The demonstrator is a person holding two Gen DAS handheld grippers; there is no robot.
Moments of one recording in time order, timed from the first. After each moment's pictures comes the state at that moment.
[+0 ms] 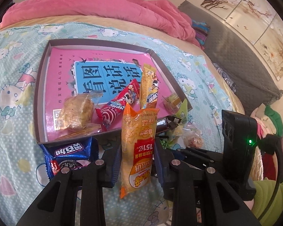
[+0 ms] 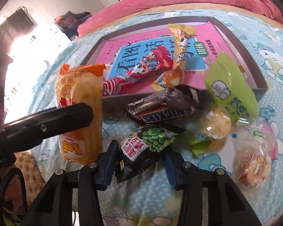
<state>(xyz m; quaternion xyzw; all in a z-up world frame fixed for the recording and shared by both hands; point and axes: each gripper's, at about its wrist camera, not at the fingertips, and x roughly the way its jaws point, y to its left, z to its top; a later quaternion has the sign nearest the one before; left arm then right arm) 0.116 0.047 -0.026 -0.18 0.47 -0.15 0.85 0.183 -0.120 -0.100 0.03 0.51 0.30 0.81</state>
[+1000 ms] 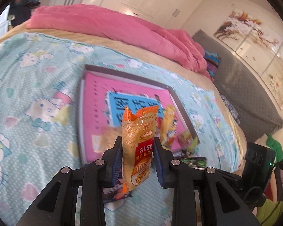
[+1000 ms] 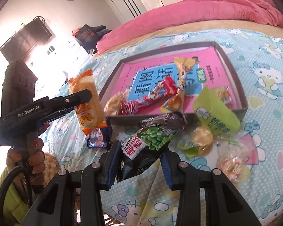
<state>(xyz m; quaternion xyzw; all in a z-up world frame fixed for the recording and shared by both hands) 0.105 0.114 0.002 -0.24 0.39 -0.07 0.89 0.168 -0.160 -0.048 0.05 0.45 0.35 0.82</state>
